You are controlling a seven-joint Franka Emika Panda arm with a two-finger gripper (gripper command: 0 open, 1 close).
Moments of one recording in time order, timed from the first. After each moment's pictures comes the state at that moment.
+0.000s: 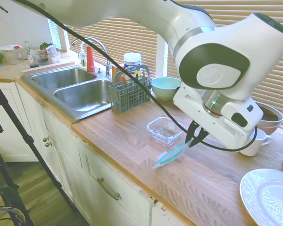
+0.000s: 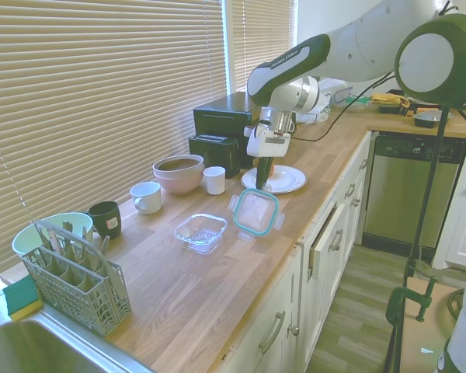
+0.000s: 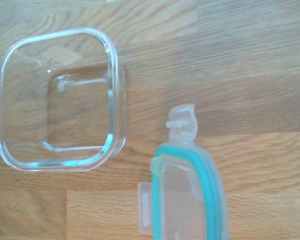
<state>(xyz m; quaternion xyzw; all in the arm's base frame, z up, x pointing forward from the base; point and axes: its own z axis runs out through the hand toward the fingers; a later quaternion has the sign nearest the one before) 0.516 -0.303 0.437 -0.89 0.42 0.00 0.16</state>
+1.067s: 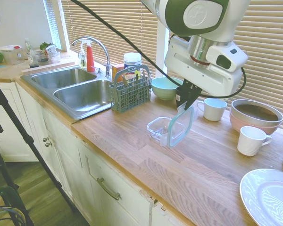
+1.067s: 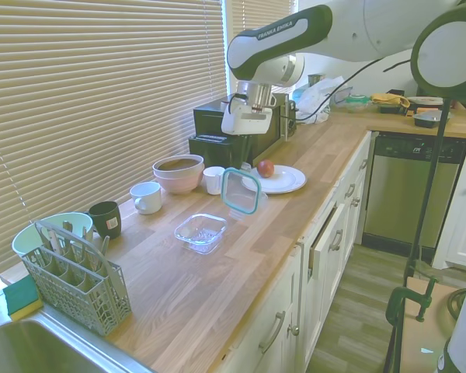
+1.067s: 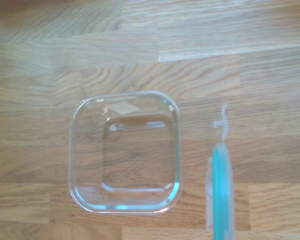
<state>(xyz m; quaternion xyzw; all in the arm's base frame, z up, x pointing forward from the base) 0.558 -0.240 0.515 -0.90 0.42 -0.02 0.13</state>
